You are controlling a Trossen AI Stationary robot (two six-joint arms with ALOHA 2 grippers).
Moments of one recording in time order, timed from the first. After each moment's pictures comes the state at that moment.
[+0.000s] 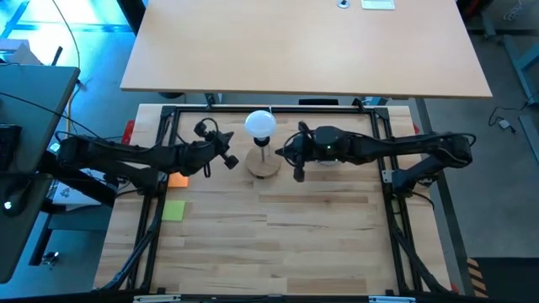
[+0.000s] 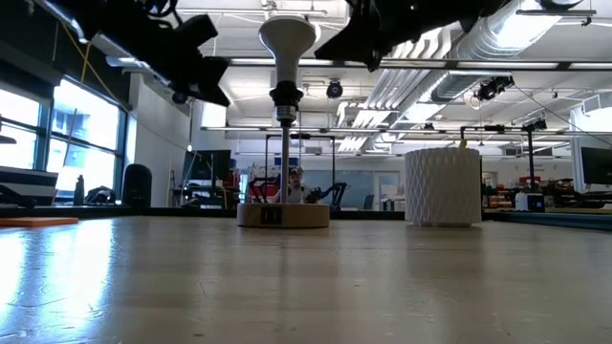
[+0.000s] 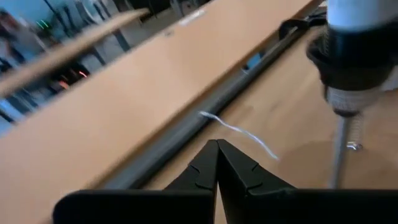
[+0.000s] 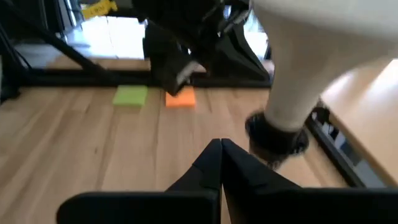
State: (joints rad) left arm 0.06 1.11 0.61 0.07 -0.83 0.02; right arm -0.10 1.42 0.97 0.13 0.02 -0.10
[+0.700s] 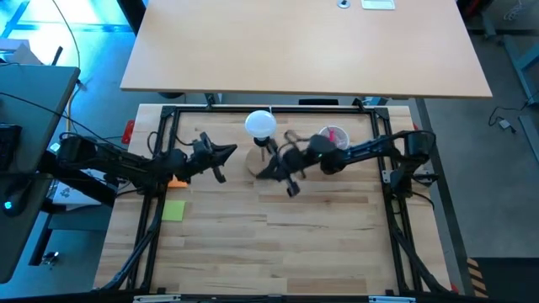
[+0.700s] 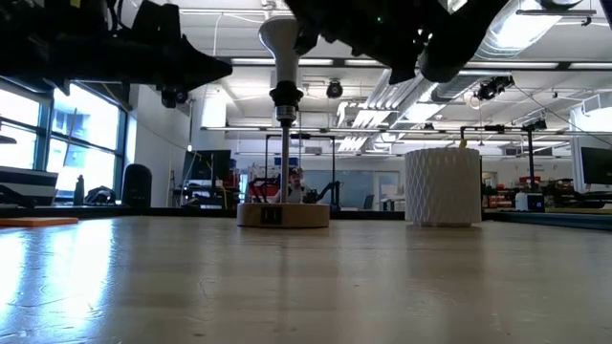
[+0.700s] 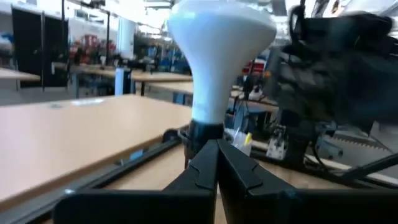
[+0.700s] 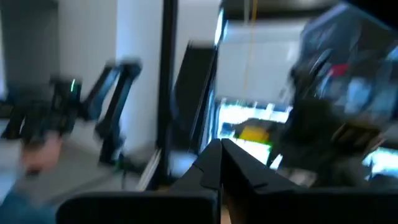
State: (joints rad) left arm 0.04 1.11 0.20 1.08 -0.41 -0.07; right arm -0.10 1.81 0.97 1.13 -0.58 0.04
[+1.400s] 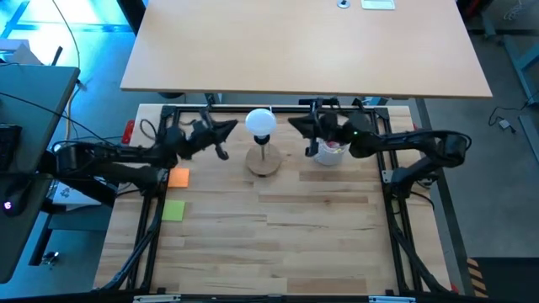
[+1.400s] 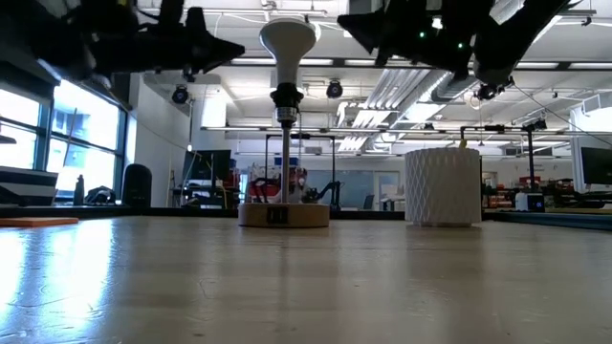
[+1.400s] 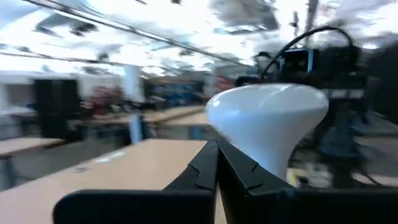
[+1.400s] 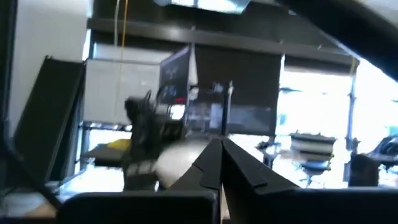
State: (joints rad) left arm 0.36 1.11 0.34 1.07 -0.10 0.12; right arm -0.39 1.47 0.68 1.18 -0.30 0.00
